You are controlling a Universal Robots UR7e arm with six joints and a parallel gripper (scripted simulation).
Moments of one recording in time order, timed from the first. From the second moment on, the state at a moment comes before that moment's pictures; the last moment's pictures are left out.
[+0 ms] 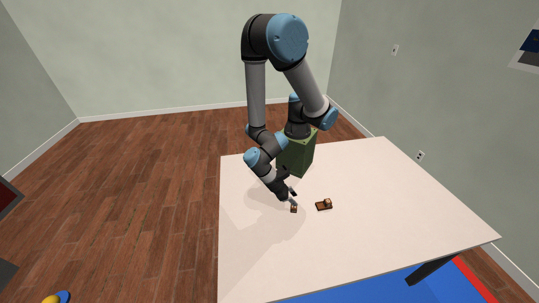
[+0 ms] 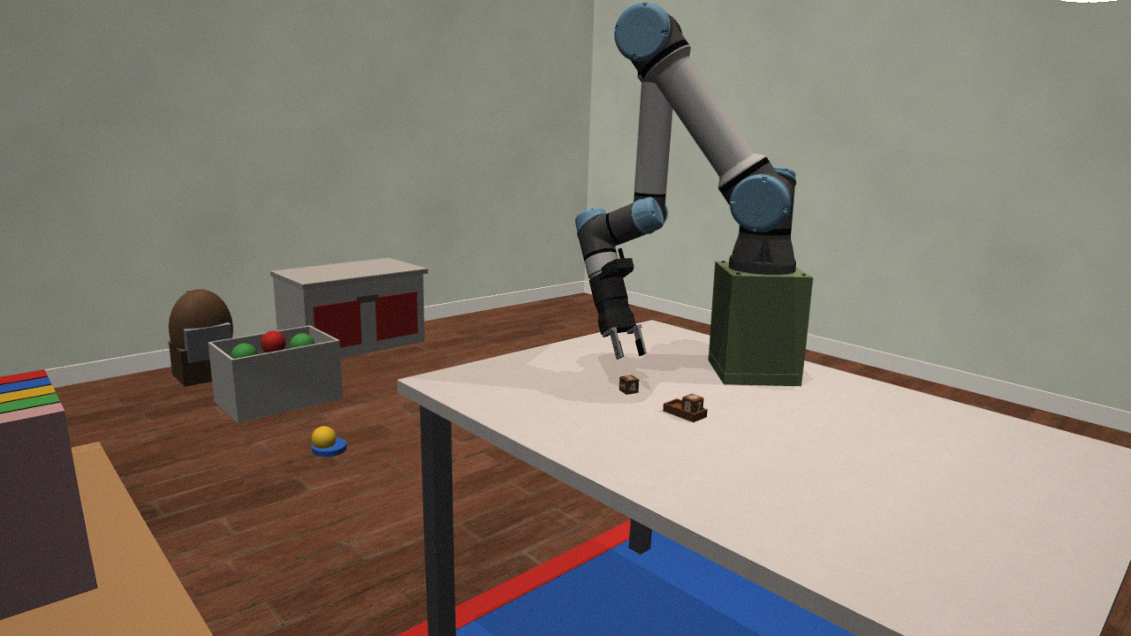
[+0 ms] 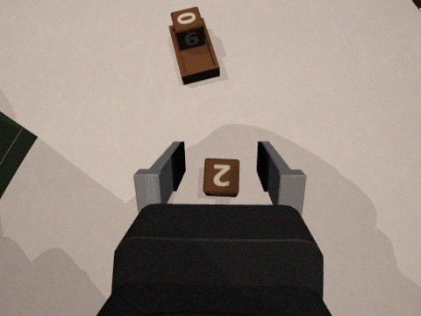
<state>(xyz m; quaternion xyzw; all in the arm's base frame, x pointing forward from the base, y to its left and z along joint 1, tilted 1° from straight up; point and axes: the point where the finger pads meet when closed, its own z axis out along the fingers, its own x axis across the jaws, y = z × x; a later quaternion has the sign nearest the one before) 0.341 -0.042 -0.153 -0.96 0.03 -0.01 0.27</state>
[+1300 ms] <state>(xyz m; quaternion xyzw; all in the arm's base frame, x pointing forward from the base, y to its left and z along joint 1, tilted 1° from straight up) 0.342 -0.041 -0.153 -0.99 0.04 -0.01 0.11</state>
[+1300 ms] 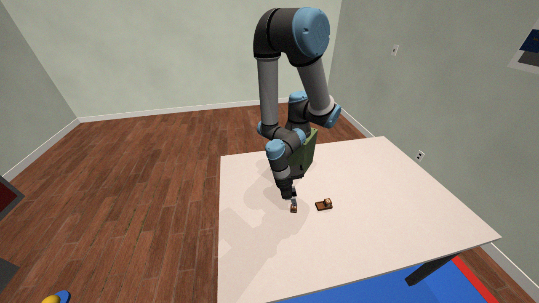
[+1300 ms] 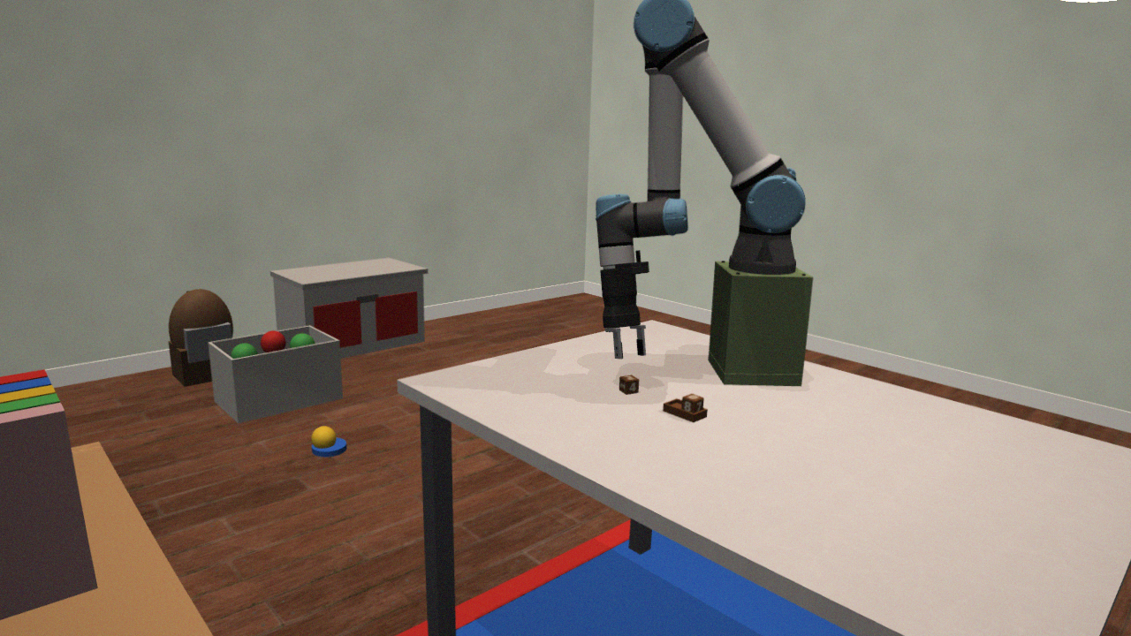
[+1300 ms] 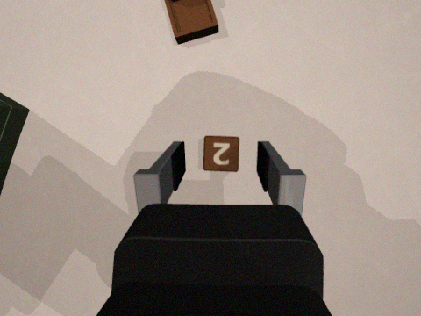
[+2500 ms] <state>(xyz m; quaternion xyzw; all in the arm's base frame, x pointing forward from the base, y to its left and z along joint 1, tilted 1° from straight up) 0.343 -0.039 -0.152 -1.00 0.04 -0.01 0.00</state>
